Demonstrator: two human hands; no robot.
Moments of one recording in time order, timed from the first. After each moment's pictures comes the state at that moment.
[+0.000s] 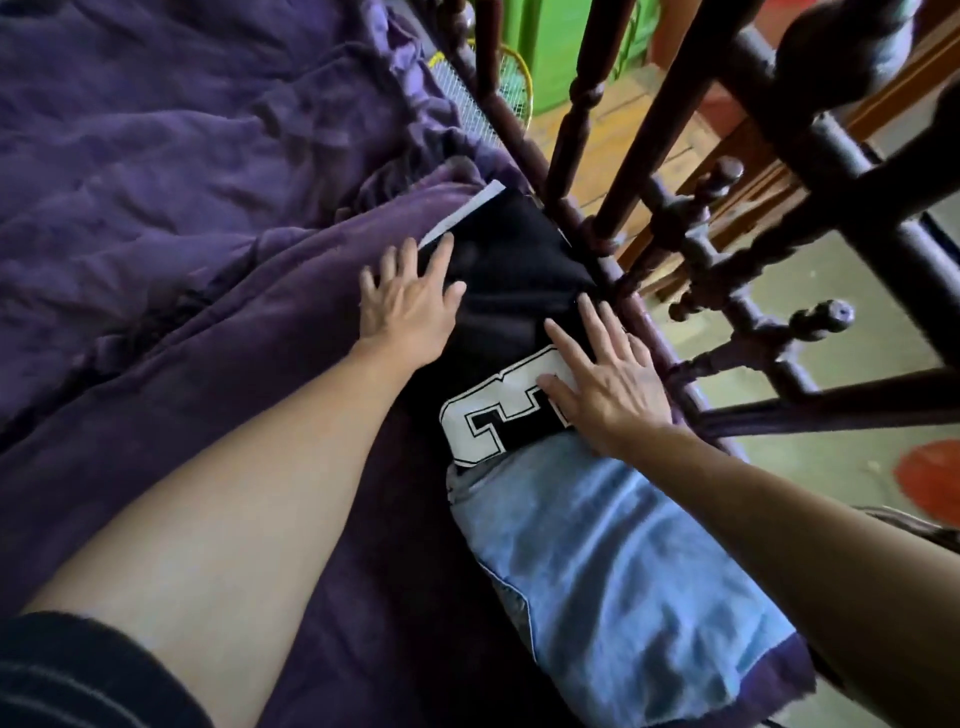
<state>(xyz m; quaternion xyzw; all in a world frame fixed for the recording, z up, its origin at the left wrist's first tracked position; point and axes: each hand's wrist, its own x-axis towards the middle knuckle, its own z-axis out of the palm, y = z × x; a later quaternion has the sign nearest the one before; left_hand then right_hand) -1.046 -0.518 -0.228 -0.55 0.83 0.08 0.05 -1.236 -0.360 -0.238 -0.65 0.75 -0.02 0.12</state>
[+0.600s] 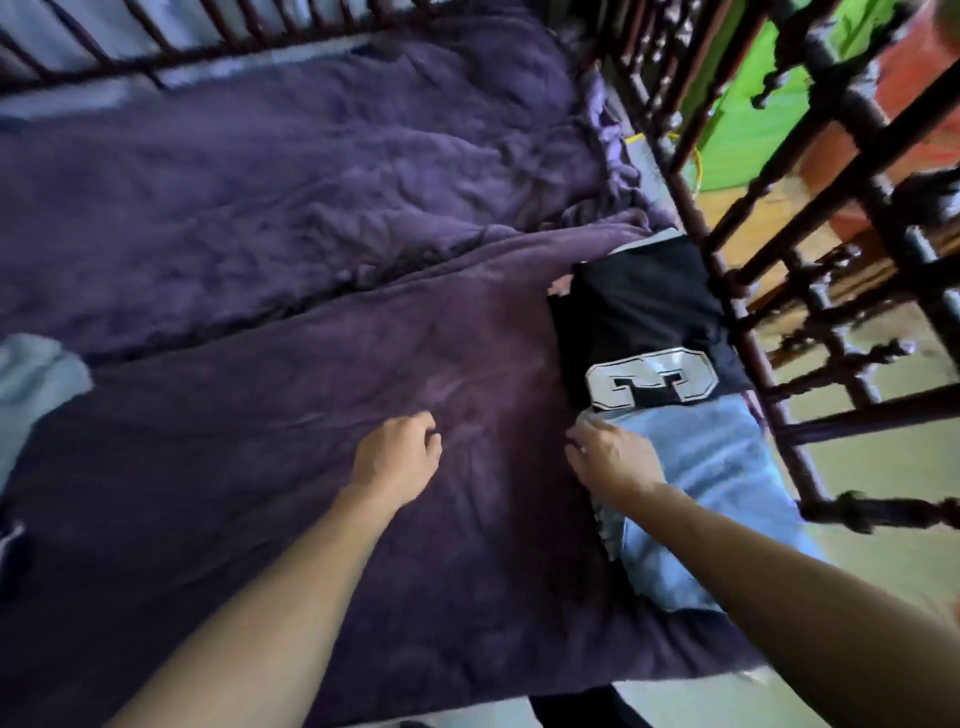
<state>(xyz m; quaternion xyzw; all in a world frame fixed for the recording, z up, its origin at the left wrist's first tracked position) -0.798 -0.282 -0.120 -0.70 0.68 0.23 0.02 -1.065 -0.271 -0.150 -0.72 0.66 0.03 0.21</state>
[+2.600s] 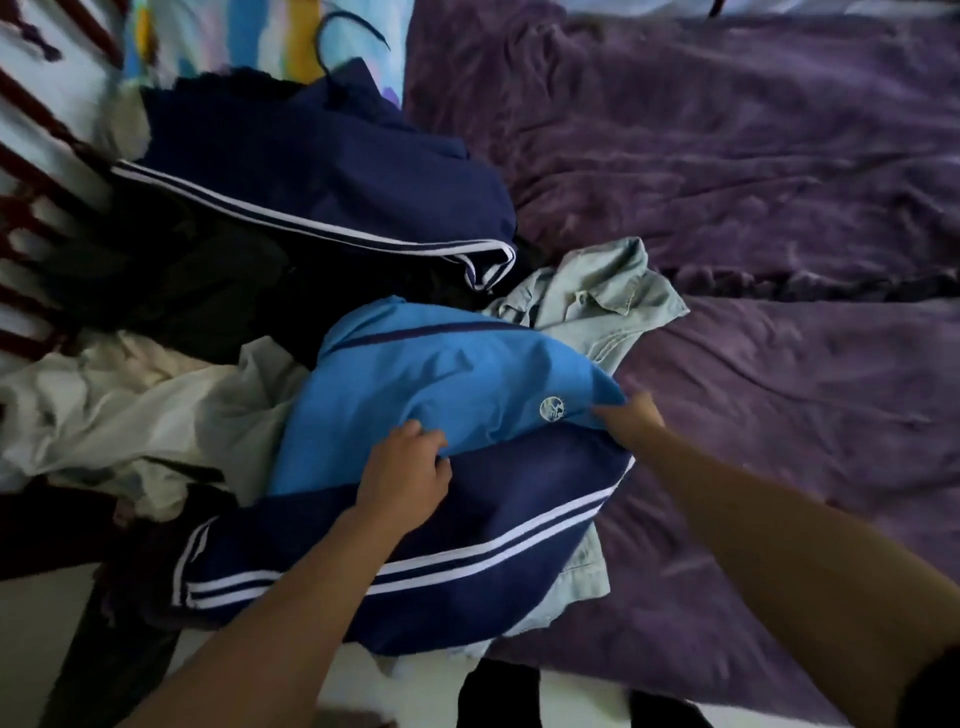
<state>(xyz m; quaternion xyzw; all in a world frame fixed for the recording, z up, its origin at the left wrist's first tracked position) 0.080 -0.053 -0.118 -0.77 0.59 0.24 -0.01 -0.168 -0.206 -0.195 -0.47 0.74 -0.01 0.47</state>
